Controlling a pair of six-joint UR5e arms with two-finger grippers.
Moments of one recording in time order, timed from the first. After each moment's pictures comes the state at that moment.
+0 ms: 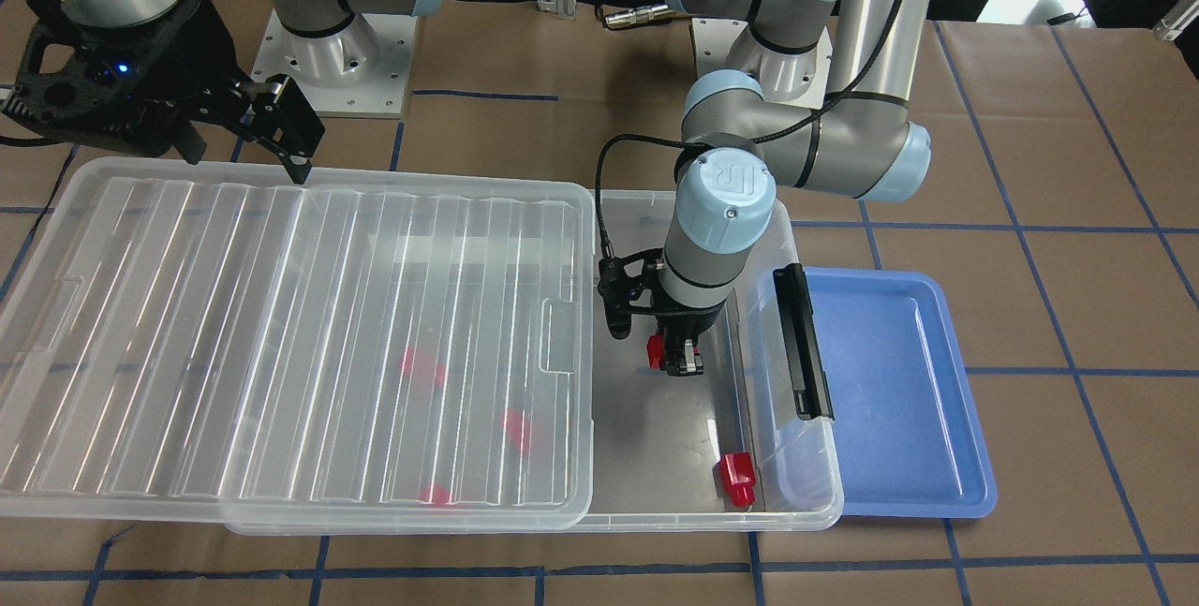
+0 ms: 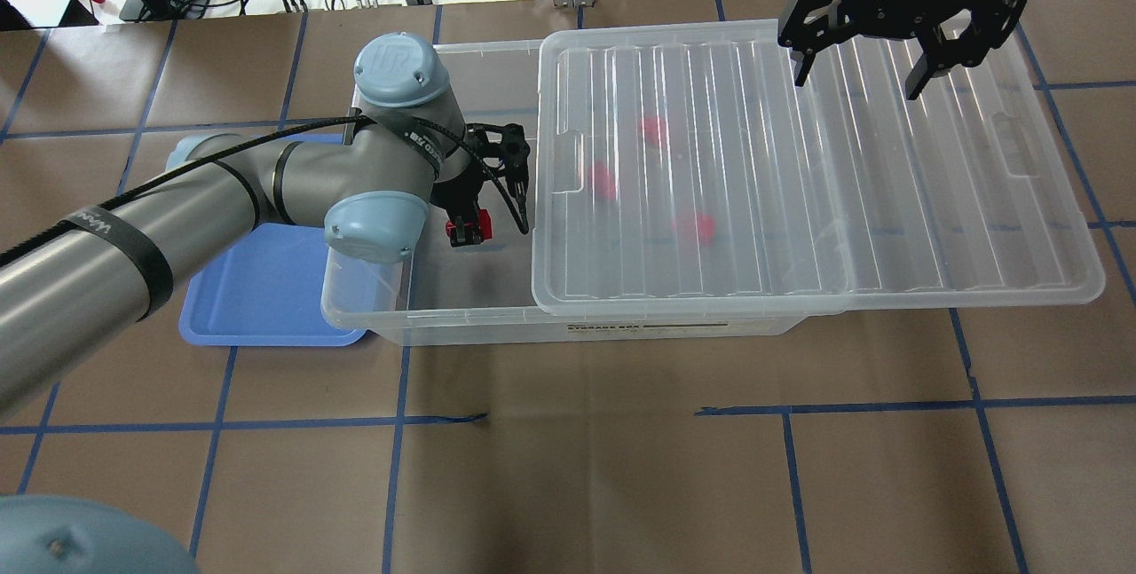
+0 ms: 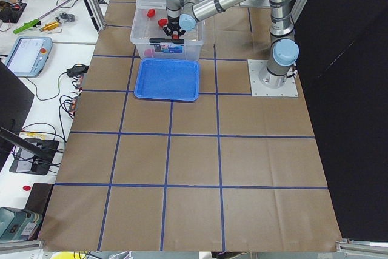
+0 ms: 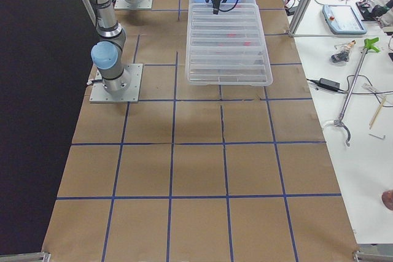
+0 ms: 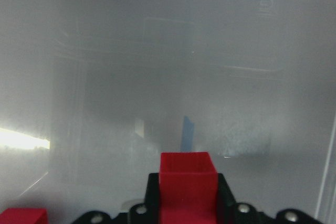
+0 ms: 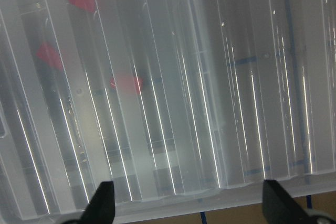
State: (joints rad) left arm -1.74 -1.91 -1.78 -0.98 1.56 1.29; right arm 1.56 -1.49 1.38 -1.44 -1.56 0.20
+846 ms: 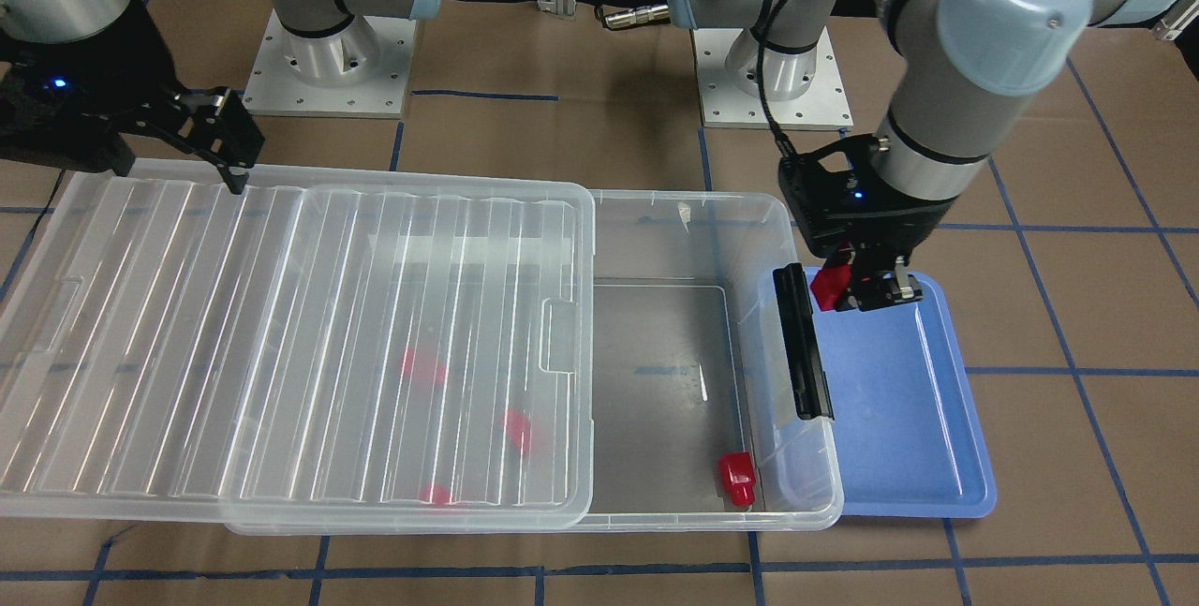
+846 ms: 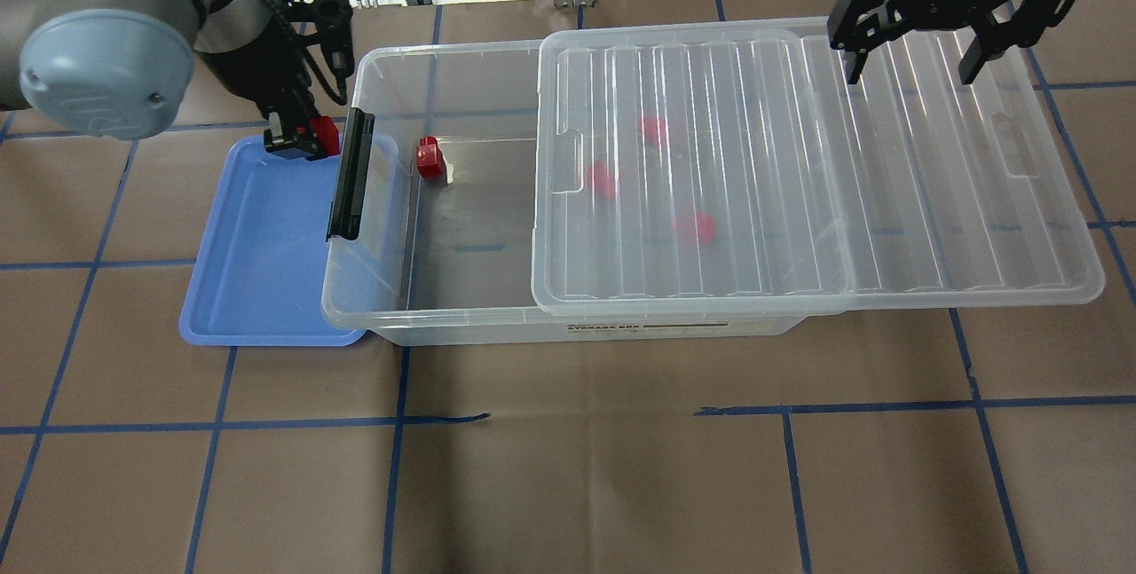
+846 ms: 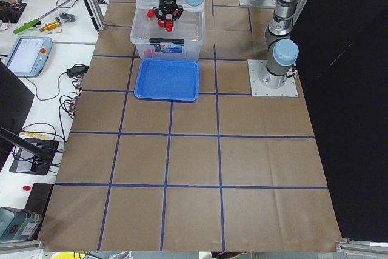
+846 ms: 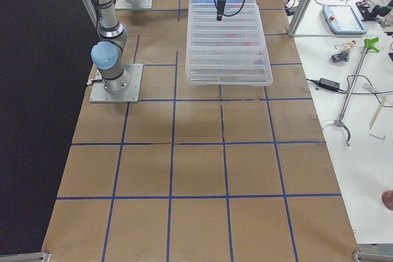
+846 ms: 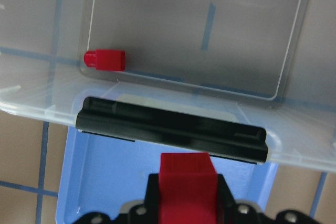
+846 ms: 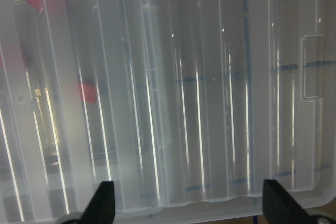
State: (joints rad) left arm -1.46 -1.71 -1.61 -1.35 1.60 1.53; right arm 1.46 -1.49 1.39 -1.45 -1.66 0.00
